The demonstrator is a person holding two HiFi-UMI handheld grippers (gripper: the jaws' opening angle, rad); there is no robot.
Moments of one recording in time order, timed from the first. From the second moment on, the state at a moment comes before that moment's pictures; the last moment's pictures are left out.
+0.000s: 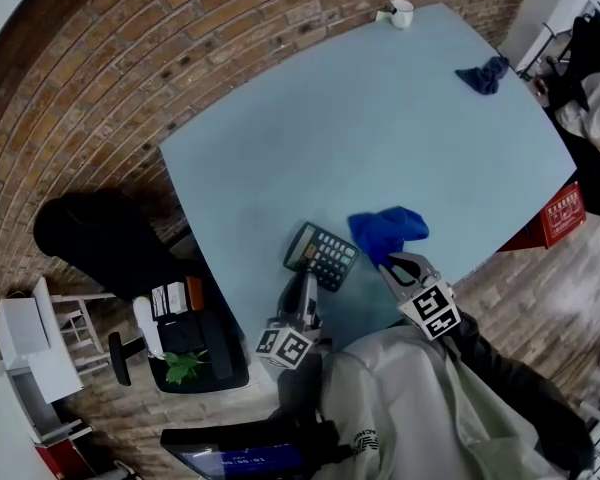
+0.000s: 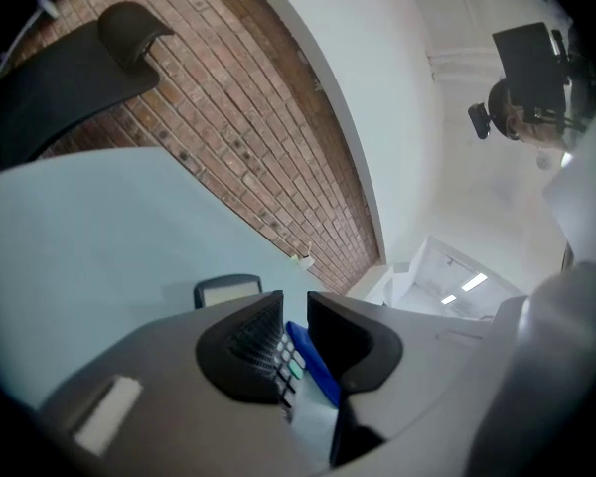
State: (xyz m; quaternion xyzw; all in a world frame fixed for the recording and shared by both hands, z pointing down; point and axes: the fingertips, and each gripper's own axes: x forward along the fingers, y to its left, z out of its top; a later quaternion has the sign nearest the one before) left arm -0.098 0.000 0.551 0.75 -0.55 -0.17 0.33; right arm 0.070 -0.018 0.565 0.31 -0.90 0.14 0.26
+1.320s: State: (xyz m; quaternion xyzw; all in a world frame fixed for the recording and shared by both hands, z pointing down) left arm -0.093 -0.081 0.587 0.80 -0.51 0.00 0.32; right arm 0.048 -0.083 0.630 0.25 -0.89 0.02 0.39
